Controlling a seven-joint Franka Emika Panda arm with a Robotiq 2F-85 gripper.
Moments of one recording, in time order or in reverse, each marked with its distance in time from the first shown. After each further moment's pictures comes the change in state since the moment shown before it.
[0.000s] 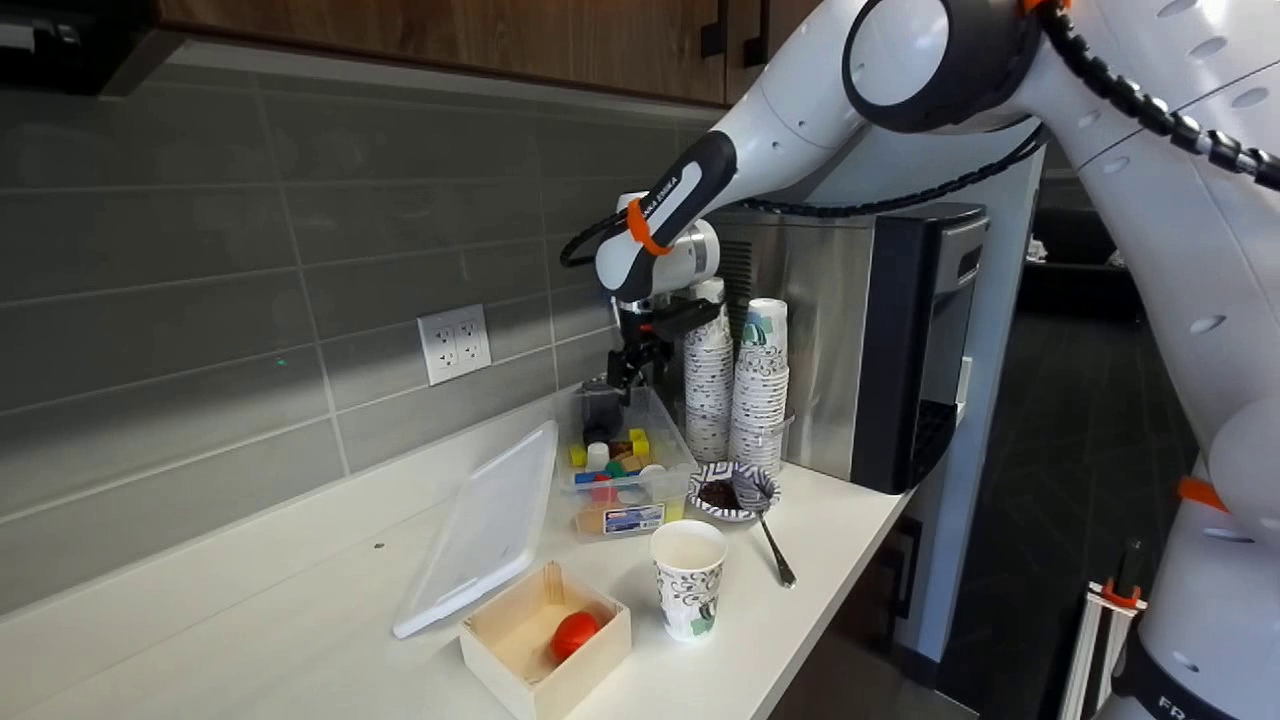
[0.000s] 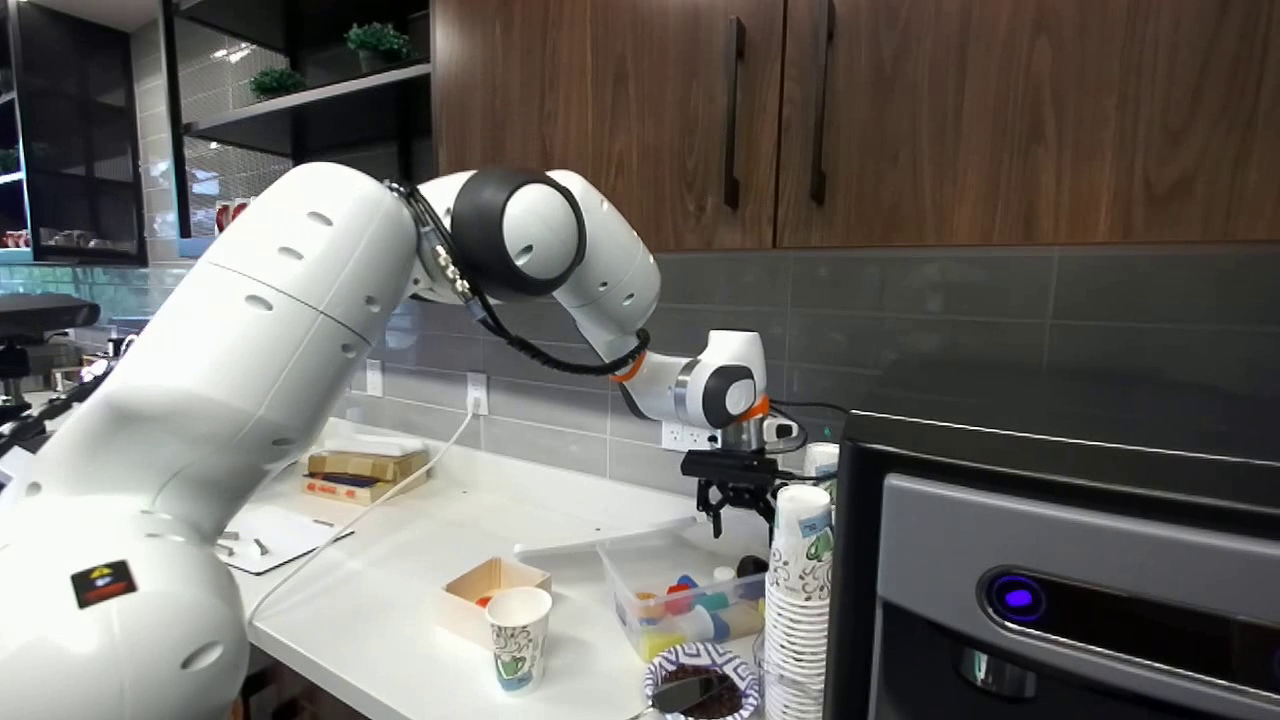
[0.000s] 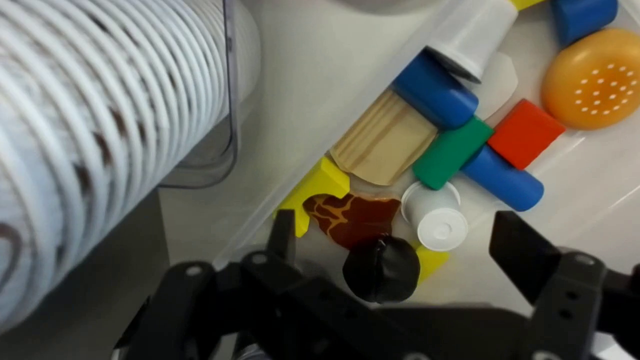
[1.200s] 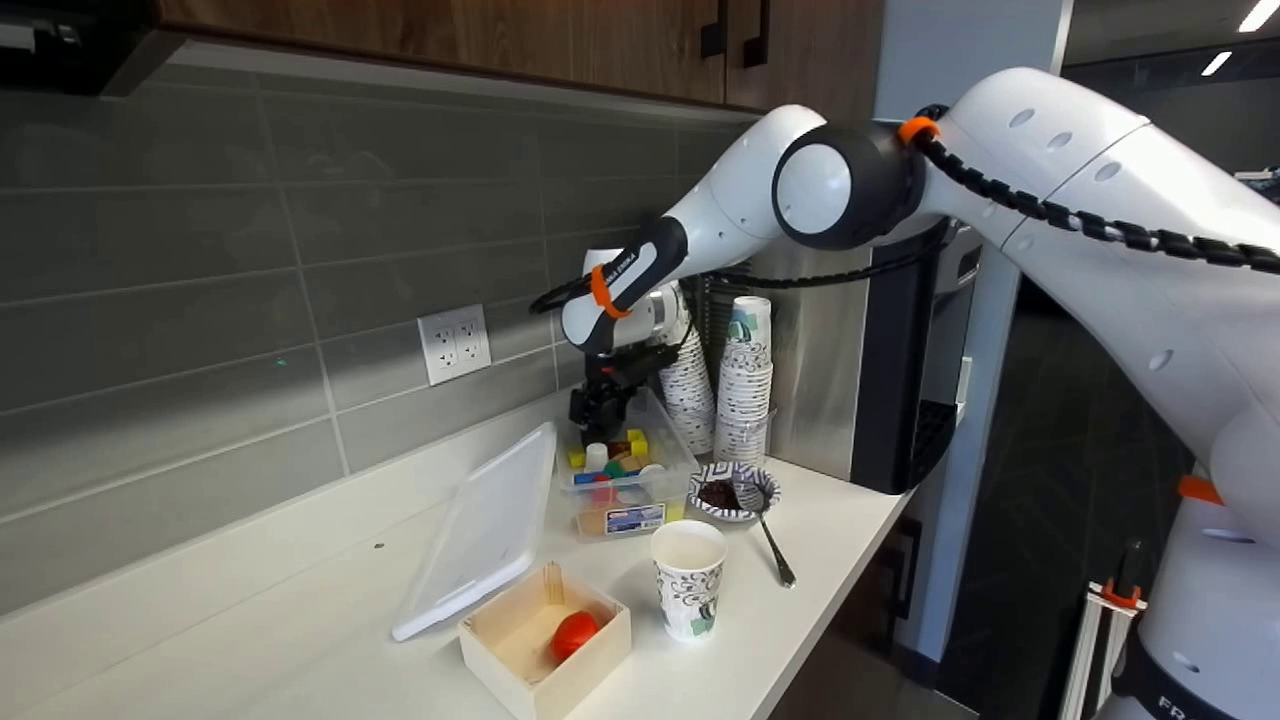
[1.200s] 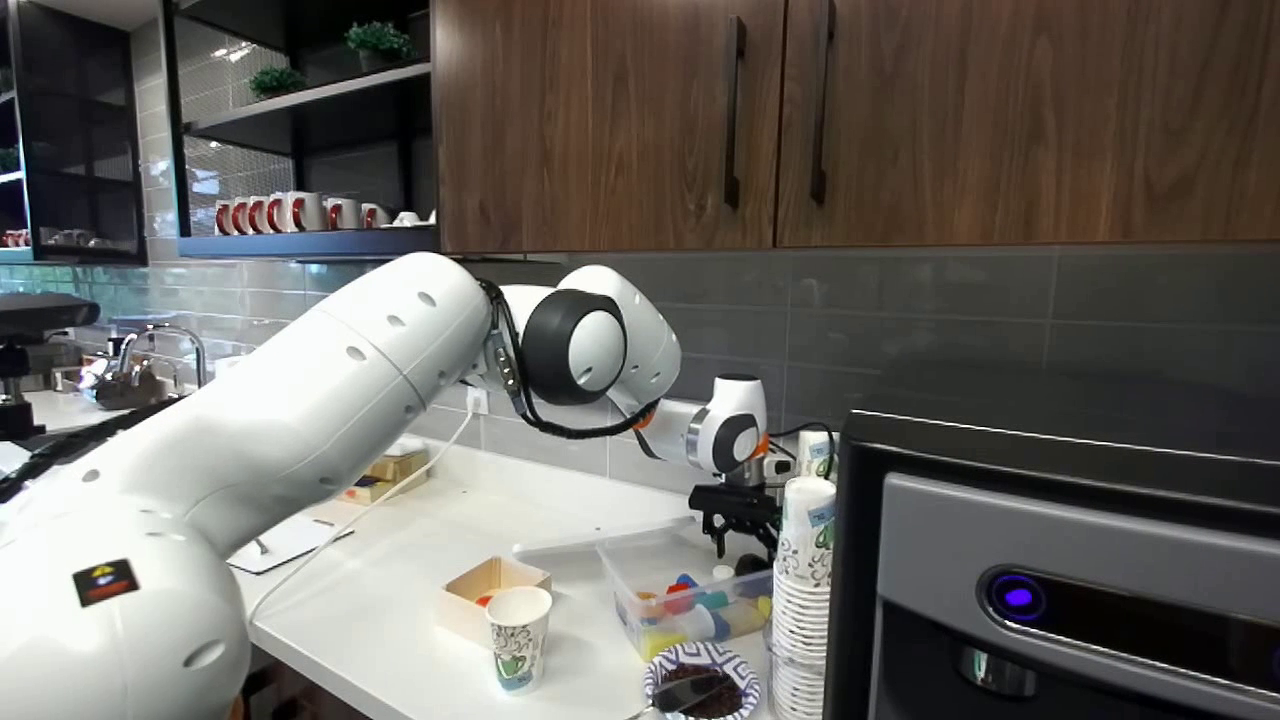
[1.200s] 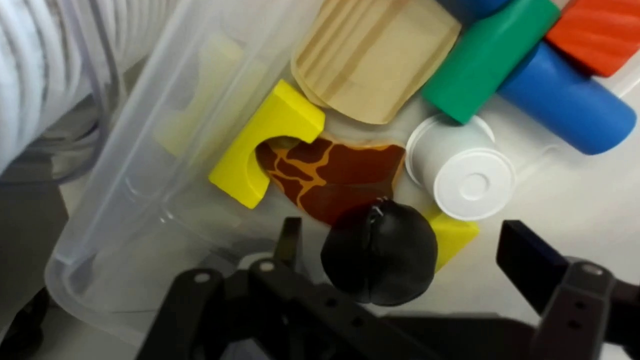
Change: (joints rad) arm 0.007 0.331 0.041 0.352 0.006 0.023 0.048
